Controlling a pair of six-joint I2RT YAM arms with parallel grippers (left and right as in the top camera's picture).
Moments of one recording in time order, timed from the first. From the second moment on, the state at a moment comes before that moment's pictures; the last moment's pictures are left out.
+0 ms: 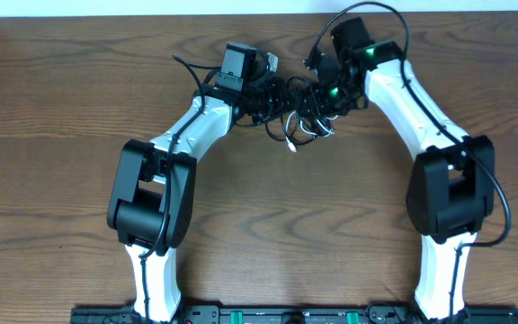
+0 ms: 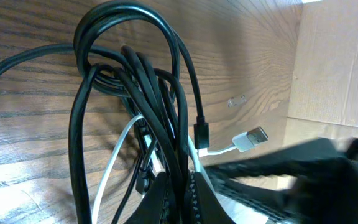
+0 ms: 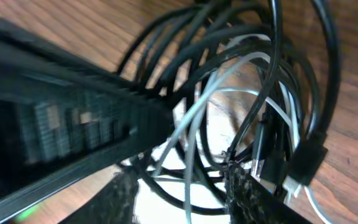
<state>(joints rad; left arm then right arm) -0.33 2.08 1.44 -0.22 0.71 -0.75 0.31 2.17 1.83 -0.98 -0.43 0.02</state>
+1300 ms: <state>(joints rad) -0.31 2.06 1.44 -0.35 0.64 -0.52 0.17 1.63 1.85 -1.06 -0.59 -0.06</state>
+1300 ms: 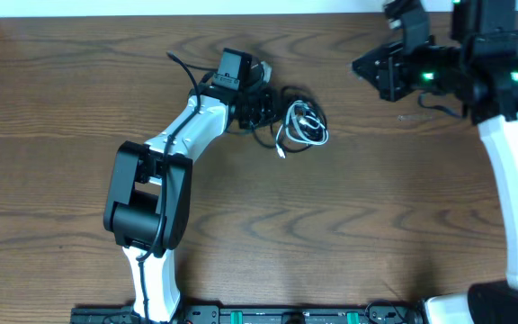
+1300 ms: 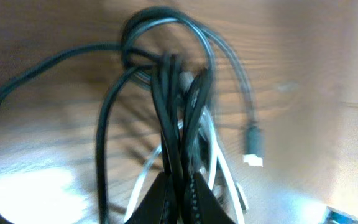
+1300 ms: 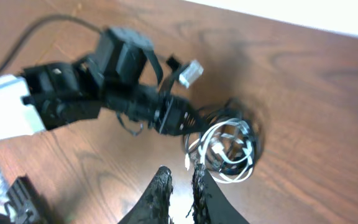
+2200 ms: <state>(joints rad) -0.25 1.86 1.43 -0.11 1.01 -0.59 0.22 1.93 1.85 -0.95 -0.63 0.16</state>
